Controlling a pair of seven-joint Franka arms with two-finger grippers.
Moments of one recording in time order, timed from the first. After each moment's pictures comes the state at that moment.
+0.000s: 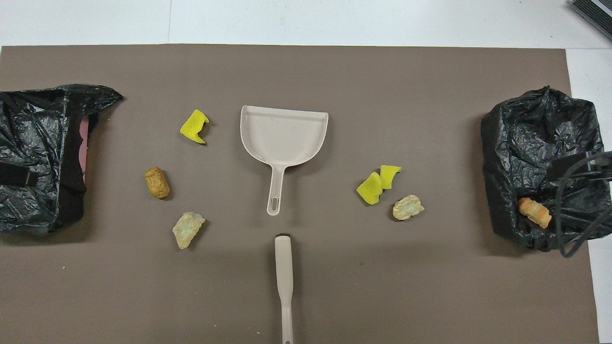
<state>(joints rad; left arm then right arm) -0.14 -0.08 0.11 -1.51 -0.01 1.44 0.16 0.06 -0.06 -0.10 -1.58 -0.03 1.50 -0.02</state>
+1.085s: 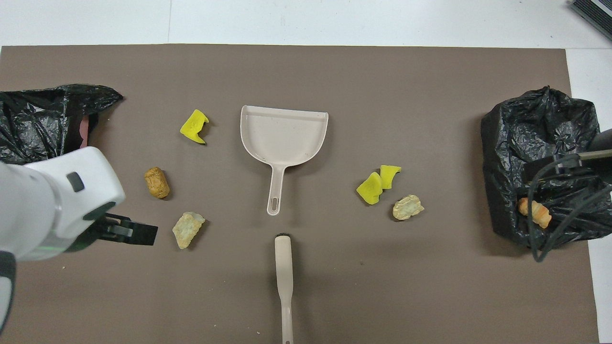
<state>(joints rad) -0.15 -0.26 -0.19 -1.86 -0.03 1.53 -0.04 0.09 -0.04 -0.06 -1.60 -0.03 1.51 -0.02</state>
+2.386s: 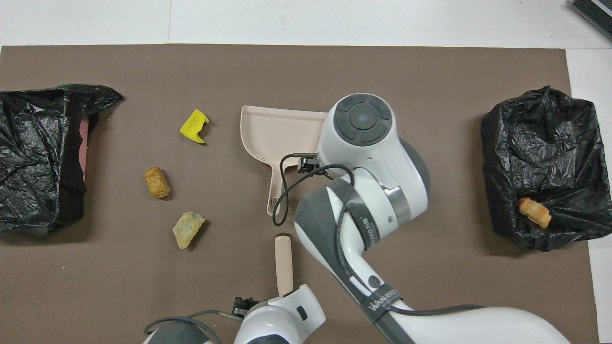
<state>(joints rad) -0.16 -0.35 -0.78 -2.37 -0.26 2.03 -0.44 0.58 0.38 -0.05 -1.56 0.04 1.91 0.63</state>
